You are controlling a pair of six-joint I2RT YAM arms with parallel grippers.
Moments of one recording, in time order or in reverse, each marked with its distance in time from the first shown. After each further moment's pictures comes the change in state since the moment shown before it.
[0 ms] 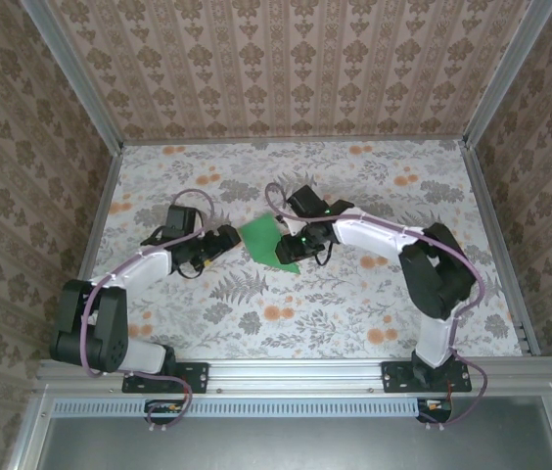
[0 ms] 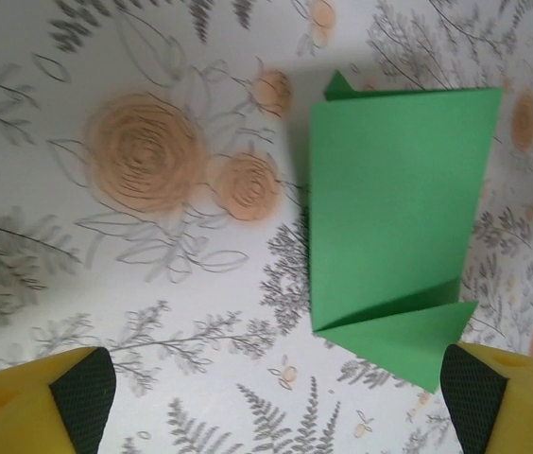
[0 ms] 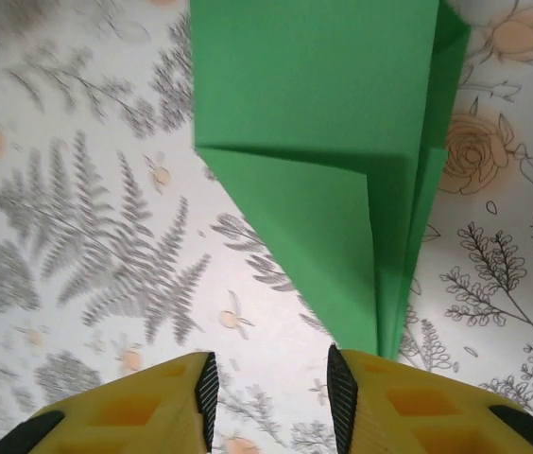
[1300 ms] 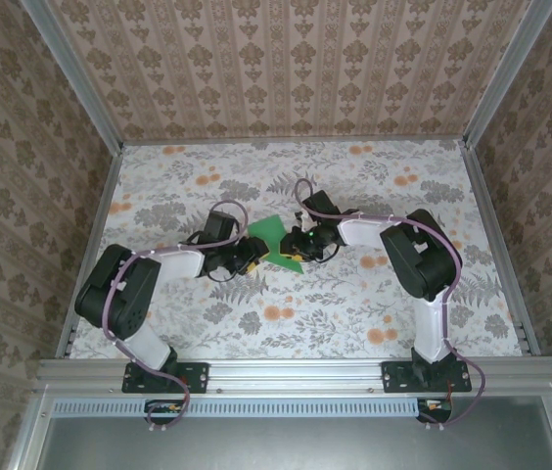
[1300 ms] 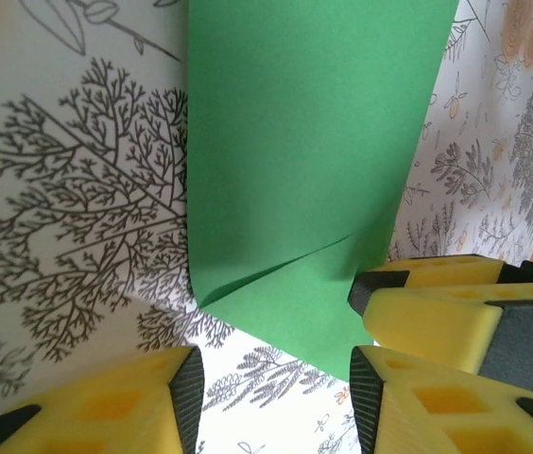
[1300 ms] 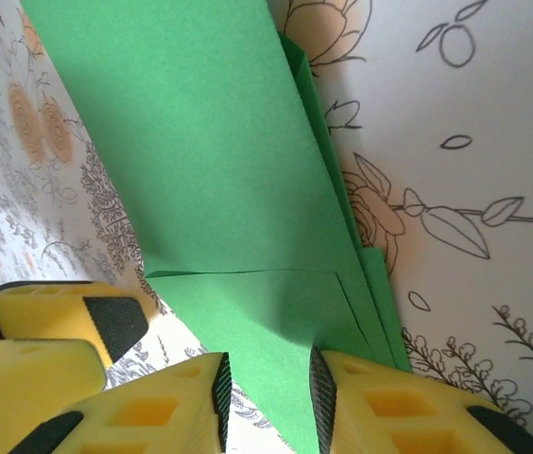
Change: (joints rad) left arm -0.214 0.246 0.006 0.292 0.072 -0.307; right arm -0.130 0.177 -0.106 0.336 -0.240 0.442
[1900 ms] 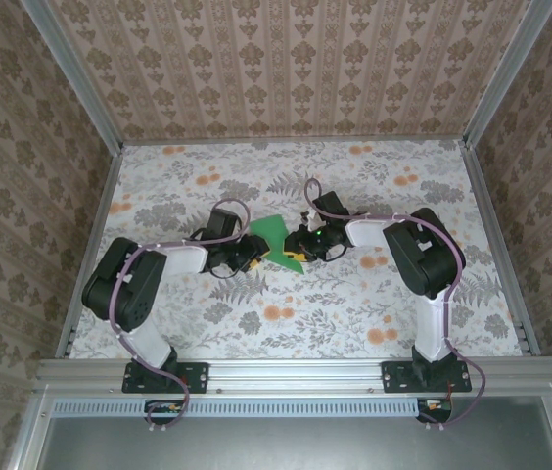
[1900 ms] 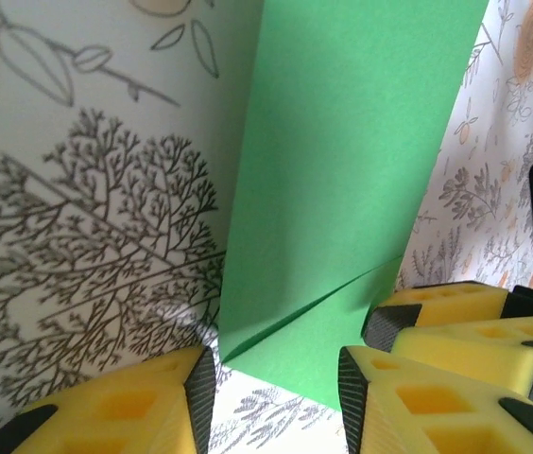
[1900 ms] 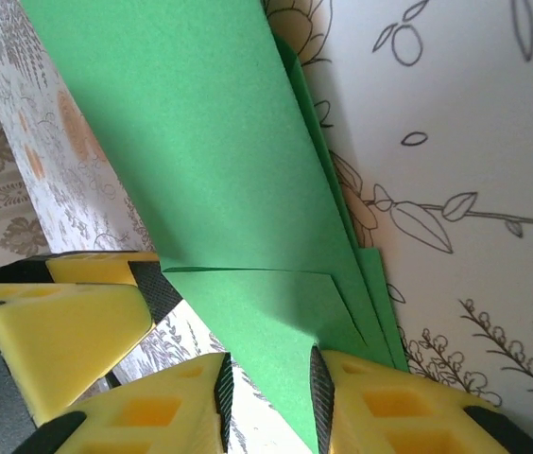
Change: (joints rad) left arm 0.002 0.058 0.038 0.014 -0.002 -0.012; right arm -0.052 0.000 -0.064 0.112 -0.132 0.059
